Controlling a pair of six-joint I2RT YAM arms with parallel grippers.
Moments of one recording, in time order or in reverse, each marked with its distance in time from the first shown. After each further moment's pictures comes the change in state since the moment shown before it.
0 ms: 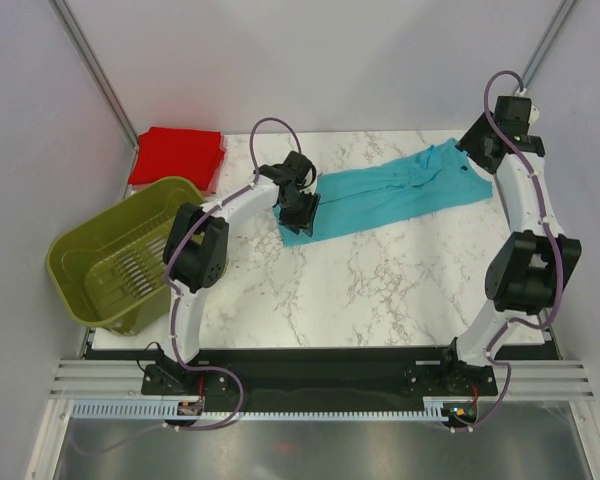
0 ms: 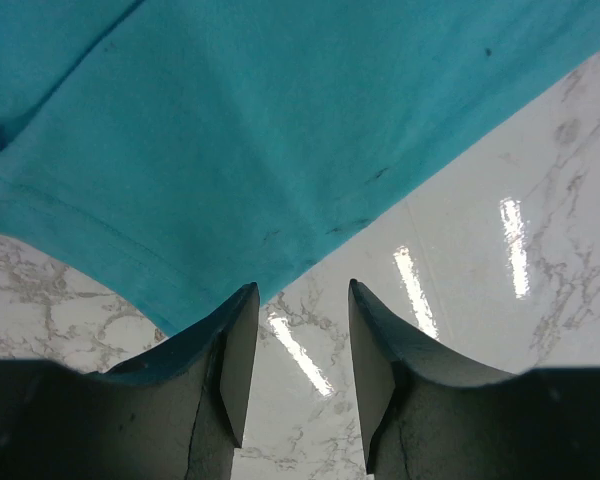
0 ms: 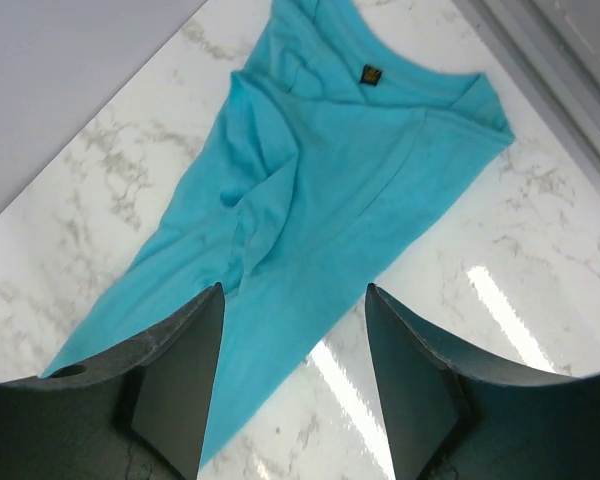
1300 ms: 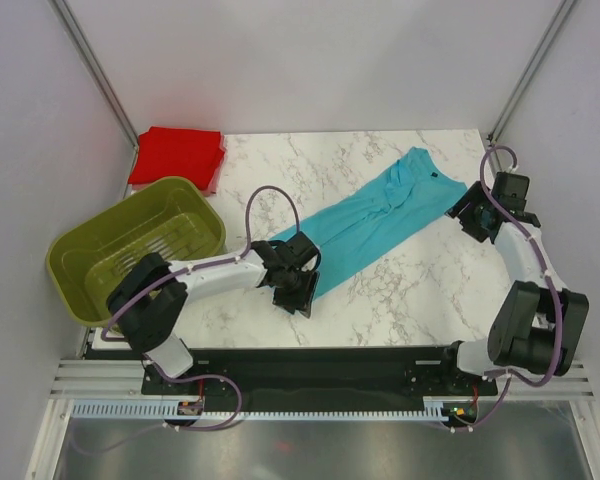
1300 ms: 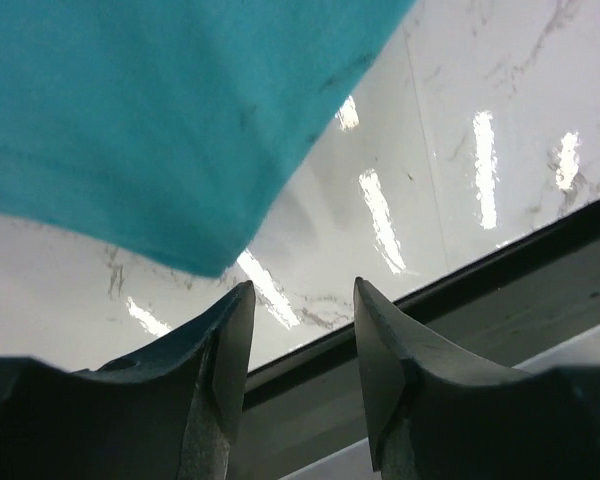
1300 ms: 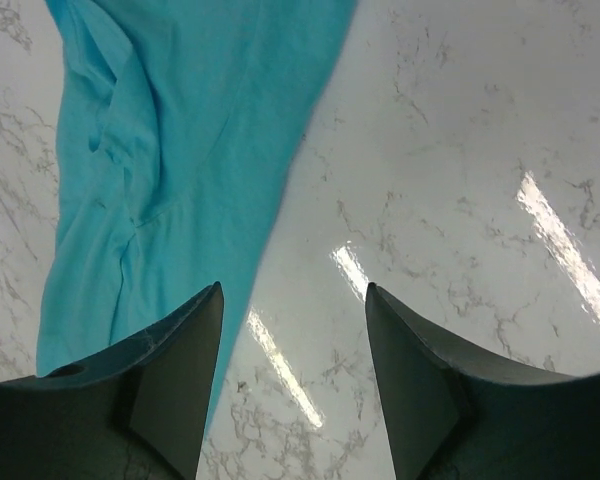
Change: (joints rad) left arm -0.335 -0.492 -0.752 0.172 -0.045 -0.356; right arm -0.083 -0.464 -0.778 0.207 -0.237 0.017
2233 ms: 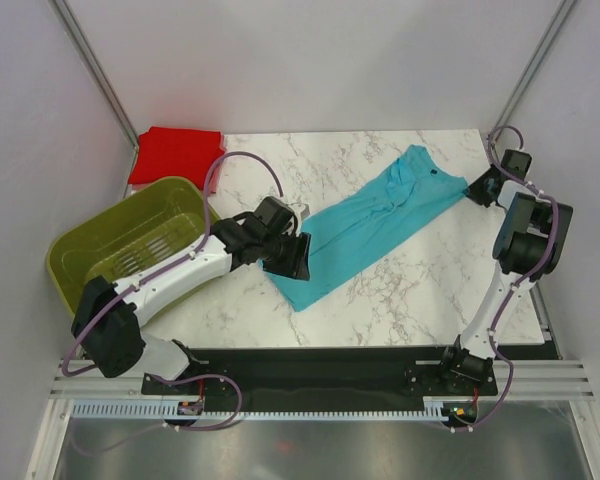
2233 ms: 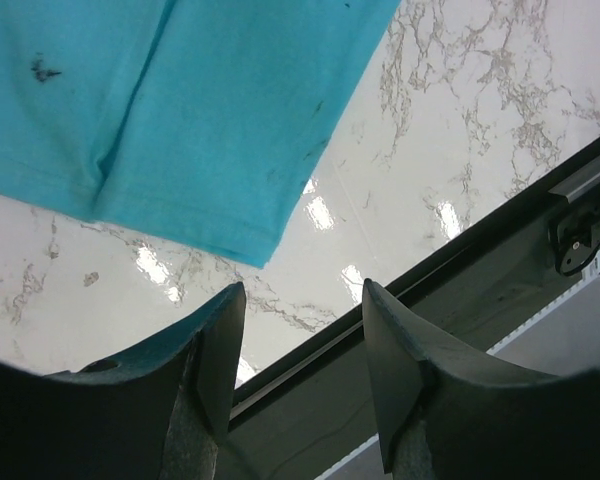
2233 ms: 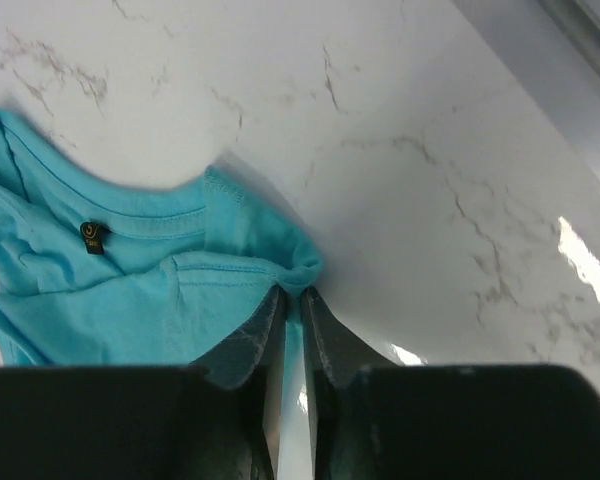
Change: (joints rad) left arm 0.127 -0.238 0.108 -0.060 0.029 0.124; right arm -0.118 0.784 0.501 0.278 -0.039 0.018
